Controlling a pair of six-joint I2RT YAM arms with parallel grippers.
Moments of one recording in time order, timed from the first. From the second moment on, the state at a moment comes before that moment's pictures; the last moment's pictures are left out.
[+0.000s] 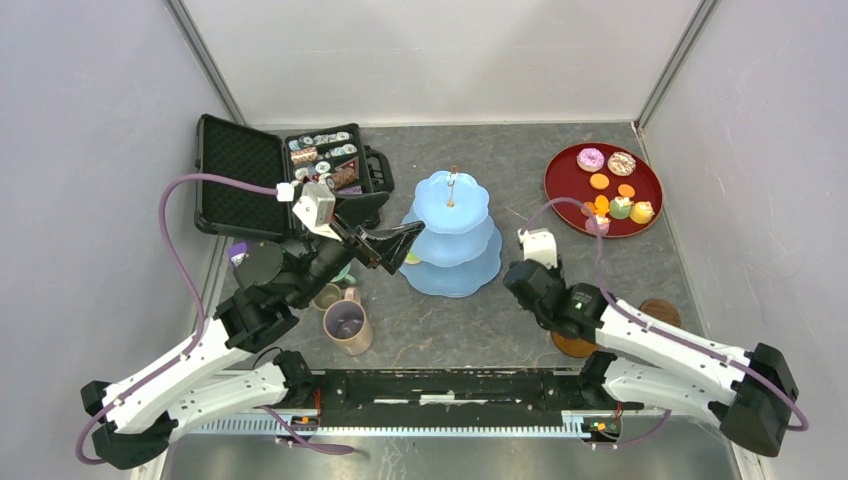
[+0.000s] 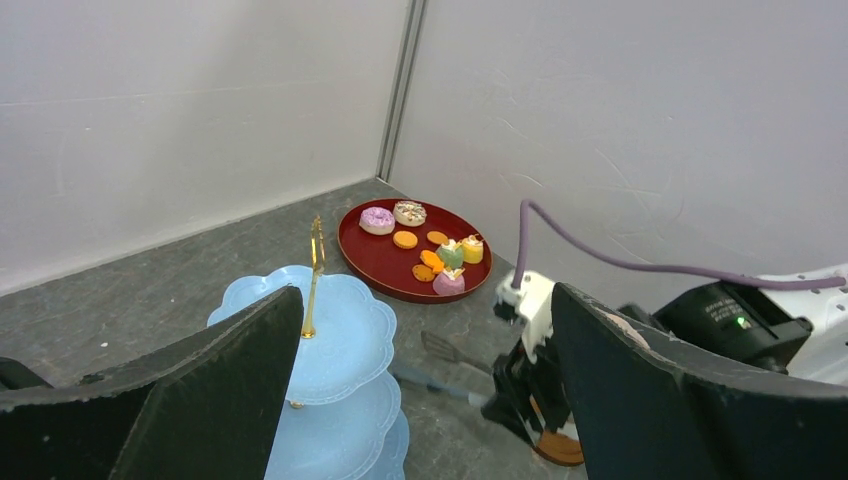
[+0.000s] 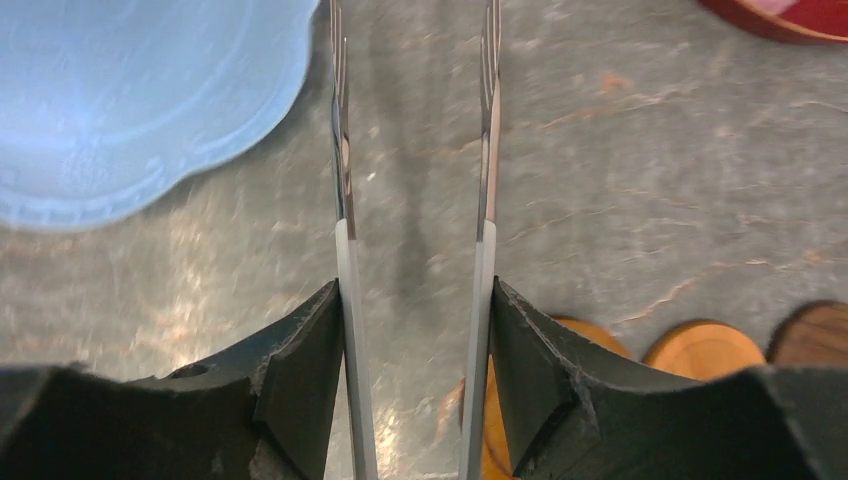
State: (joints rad) left arm -0.96 0.72 0.89 0.10 -0.16 -0.19; right arm 0.98 0.95 0.60 -0.64 0.67 0.57
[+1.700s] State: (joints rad) left arm -0.98 0.73 0.89 0.10 -0.16 -0.19; right arm -0.15 1.83 1.45 -0.42 0.04 0.05
